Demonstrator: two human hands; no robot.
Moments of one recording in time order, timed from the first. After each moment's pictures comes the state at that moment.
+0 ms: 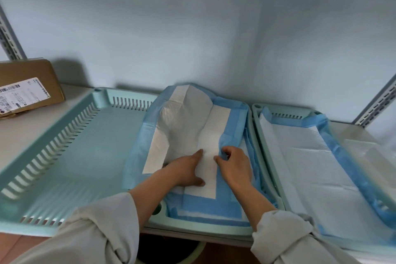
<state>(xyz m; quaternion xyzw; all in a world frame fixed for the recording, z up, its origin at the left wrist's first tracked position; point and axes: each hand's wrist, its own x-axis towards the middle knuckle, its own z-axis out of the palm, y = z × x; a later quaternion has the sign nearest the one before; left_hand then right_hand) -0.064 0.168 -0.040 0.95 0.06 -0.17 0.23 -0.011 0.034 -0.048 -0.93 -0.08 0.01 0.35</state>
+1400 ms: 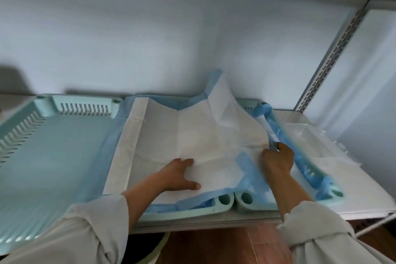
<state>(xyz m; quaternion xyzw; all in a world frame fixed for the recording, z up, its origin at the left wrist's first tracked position) -0.055 0.091 -0.044 0.94 0.01 -0.19 0.27 0.013 -0.140 -0.007 -0.82 0.22 -0.13 0.51</state>
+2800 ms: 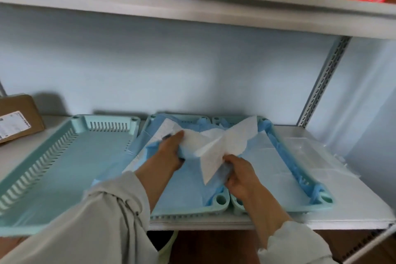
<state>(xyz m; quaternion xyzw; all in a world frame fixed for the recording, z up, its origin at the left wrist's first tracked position) -0.054 0.085 0.039 0.41 0.29 0.06 0.86 -0.059 -0.087 0.027 -0.52 0.11 0.17 0.83</state>
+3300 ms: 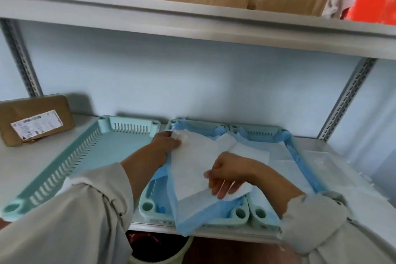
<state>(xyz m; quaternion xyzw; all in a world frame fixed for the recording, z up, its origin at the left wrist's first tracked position) -0.097 0.151 0.080 0.65 0.29 0.09 0.69 -0.076 -0.039 0.105 -0.88 -0.22 0.35 0.23</state>
